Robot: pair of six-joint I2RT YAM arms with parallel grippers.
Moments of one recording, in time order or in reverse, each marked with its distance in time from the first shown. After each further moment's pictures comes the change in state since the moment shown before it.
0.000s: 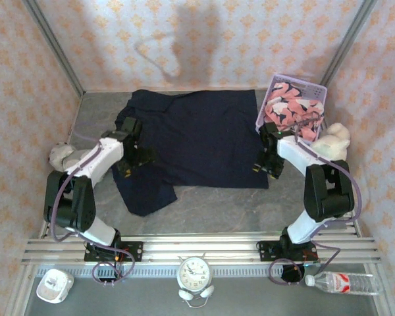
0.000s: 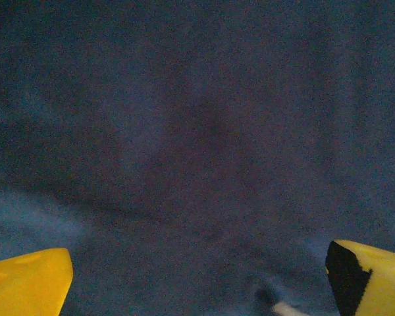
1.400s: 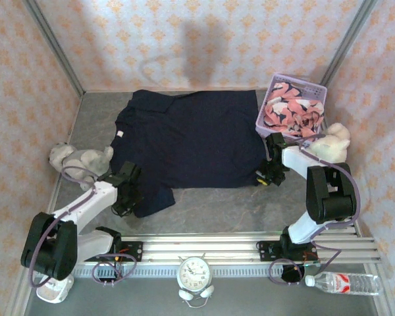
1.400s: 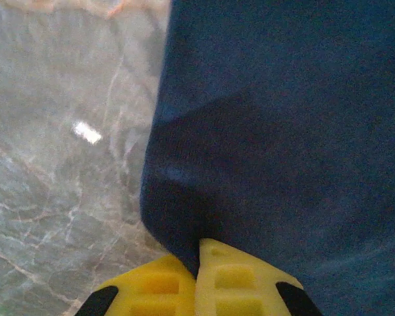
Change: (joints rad) left arm -0.105 -0.344 -0.480 0.016 -0.124 -0.312; right arm -0.058 -0.023 -0.158 0.153 -0.168 0.055
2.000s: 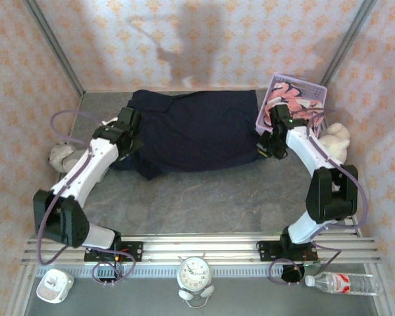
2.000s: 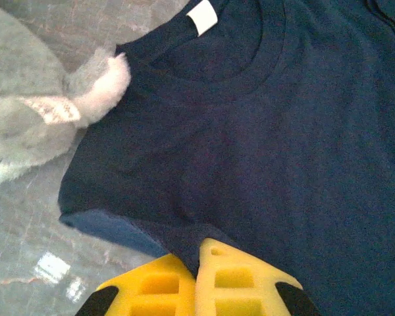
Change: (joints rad) left arm 0.055 0.274 0.678 -0.068 -0.241 0.165; right arm 0.000 0.034 0.391 -0.133 0.037 0.002
